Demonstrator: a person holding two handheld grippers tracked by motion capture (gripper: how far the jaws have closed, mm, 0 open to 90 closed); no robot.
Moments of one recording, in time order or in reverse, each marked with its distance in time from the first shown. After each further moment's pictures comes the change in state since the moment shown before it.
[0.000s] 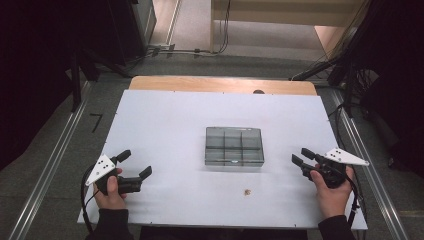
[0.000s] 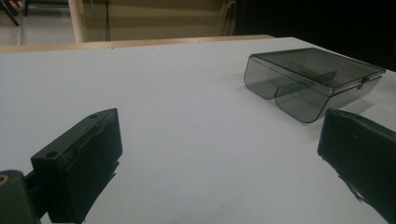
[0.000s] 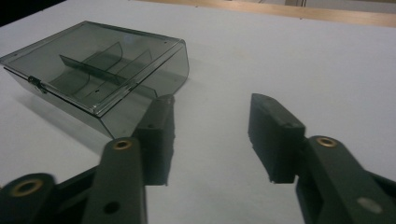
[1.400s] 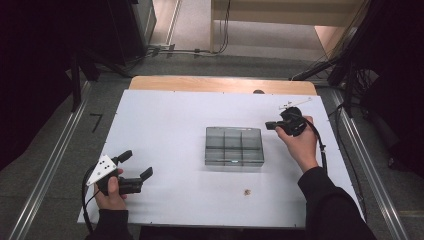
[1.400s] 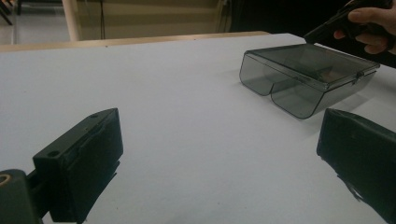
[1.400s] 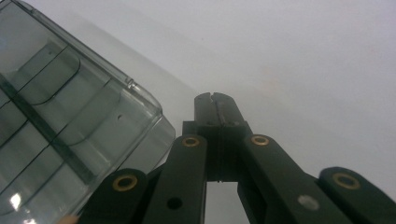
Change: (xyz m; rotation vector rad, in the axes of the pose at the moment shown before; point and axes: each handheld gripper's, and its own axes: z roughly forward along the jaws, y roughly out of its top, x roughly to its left) left arm -0.001 0.000 0.001 0.013 -0.017 0.012; right arm -0.019 0.096 0.142 0.389 0.108 -0.048
